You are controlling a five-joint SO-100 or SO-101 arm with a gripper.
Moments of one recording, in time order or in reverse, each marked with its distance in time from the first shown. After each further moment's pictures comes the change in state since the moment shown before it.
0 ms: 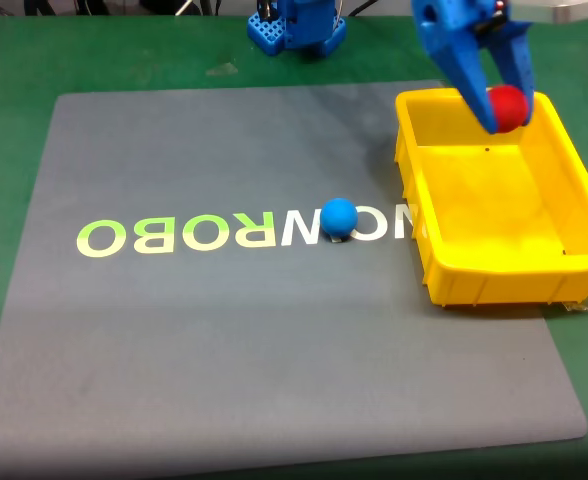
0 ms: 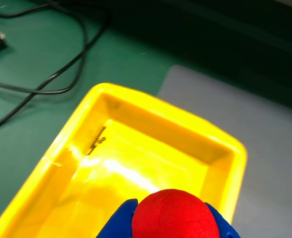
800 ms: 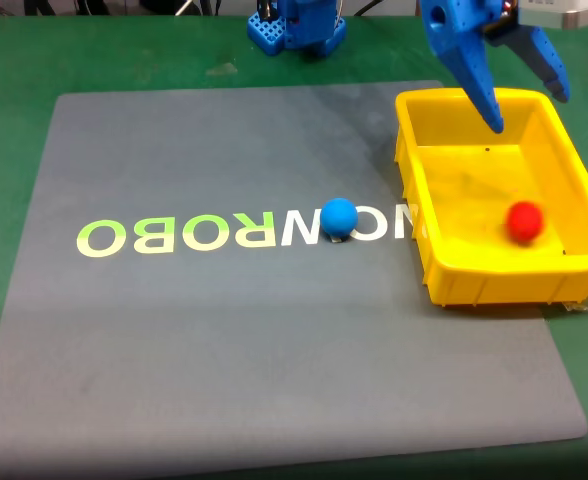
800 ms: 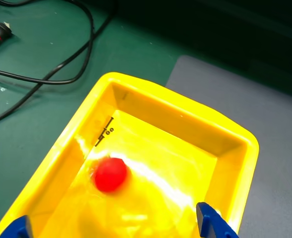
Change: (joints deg) arm -0.4 0.0 0.0 1.8 0.6
